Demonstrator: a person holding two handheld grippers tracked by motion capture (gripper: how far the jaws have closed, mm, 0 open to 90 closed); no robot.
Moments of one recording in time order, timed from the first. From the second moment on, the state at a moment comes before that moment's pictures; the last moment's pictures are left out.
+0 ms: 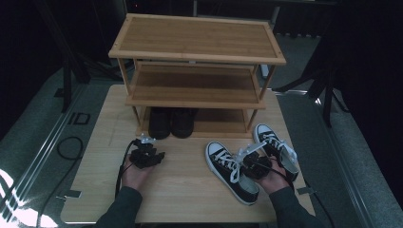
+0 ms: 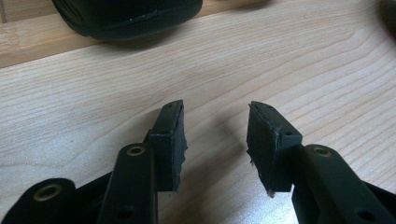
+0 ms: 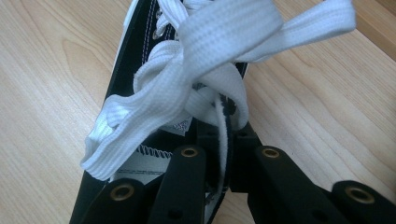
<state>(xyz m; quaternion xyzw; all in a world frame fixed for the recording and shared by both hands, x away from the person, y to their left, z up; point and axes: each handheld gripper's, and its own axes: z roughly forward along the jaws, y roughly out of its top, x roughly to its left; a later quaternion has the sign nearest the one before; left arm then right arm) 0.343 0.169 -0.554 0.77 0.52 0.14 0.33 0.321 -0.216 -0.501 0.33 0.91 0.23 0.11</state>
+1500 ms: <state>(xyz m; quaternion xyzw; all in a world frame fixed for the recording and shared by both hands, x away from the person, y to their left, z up) 0.339 0.144 -0.506 0.79 0.46 0.16 0.36 0.320 -0.236 -0.462 0.32 0.91 0.25 0.09</state>
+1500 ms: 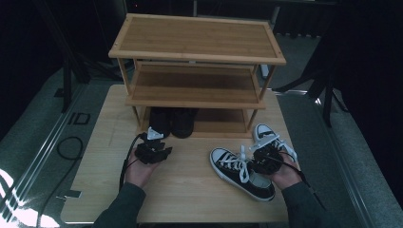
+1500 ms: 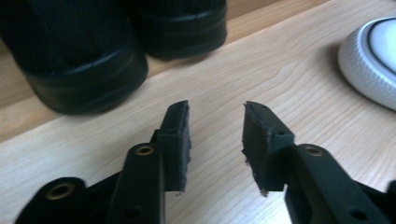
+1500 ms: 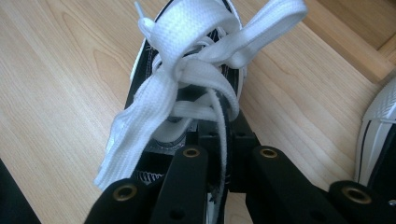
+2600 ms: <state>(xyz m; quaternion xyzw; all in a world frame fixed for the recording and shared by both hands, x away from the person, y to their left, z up) 0.376 0.111 -0.431 0.83 0.37 0.18 0.38 0.324 -0.235 -0.440 0.31 0.91 0.26 0.09</state>
